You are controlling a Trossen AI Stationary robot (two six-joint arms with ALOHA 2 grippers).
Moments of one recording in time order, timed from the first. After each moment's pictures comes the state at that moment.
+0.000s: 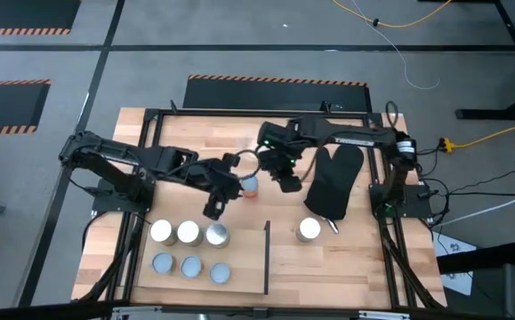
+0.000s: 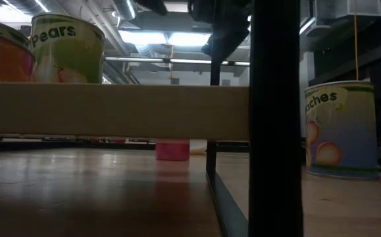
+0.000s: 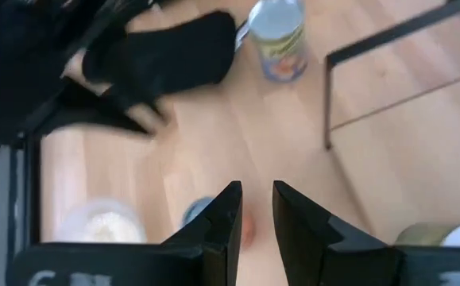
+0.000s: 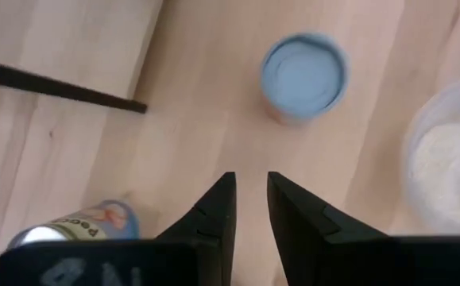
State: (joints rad) left arm -0.16 1.40 1.33 -0.69 -0.13 0.29; right arm -0.15 1.88 1.78 -1.14 -0.28 -0.38
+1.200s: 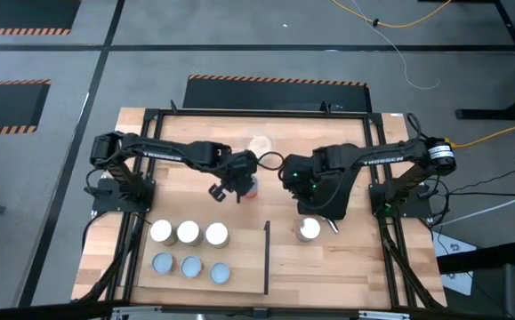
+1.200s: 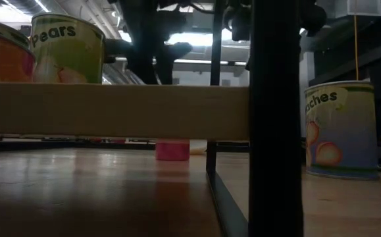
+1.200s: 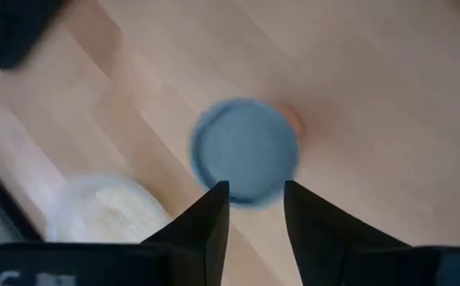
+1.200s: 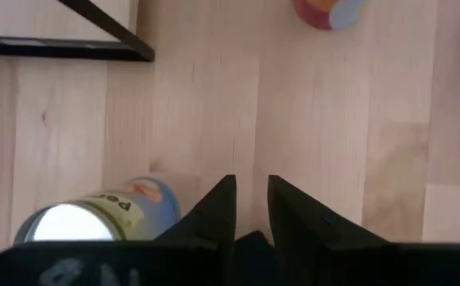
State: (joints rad) left arm 0.05 1.68 1.32 -0.78 -0.09 0.85; right arm 0.00 1.57 1.21 -0.84 -0.14 0.00
